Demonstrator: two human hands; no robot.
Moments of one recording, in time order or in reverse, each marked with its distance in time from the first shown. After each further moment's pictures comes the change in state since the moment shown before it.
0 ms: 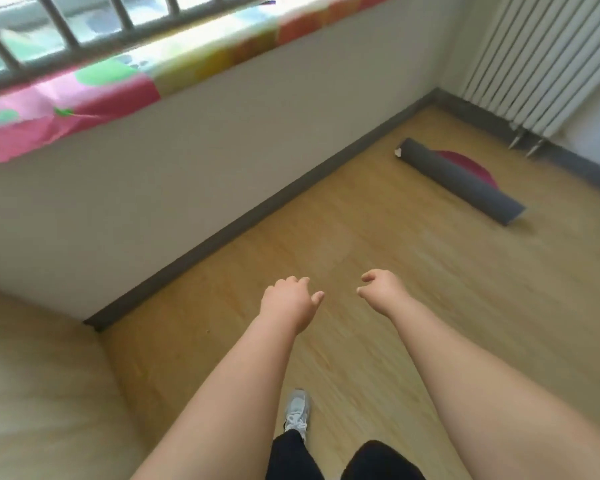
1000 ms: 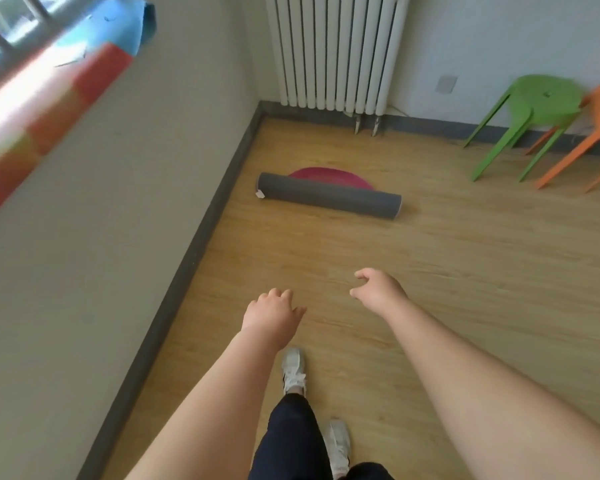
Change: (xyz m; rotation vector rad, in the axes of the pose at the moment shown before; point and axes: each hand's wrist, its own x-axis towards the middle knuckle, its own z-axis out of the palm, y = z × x) left_hand 0.424 0.353 -0.147 0.339 -0.132 0.482; right_hand 0.358 0.102 -0.339 0.378 0.254 0.387
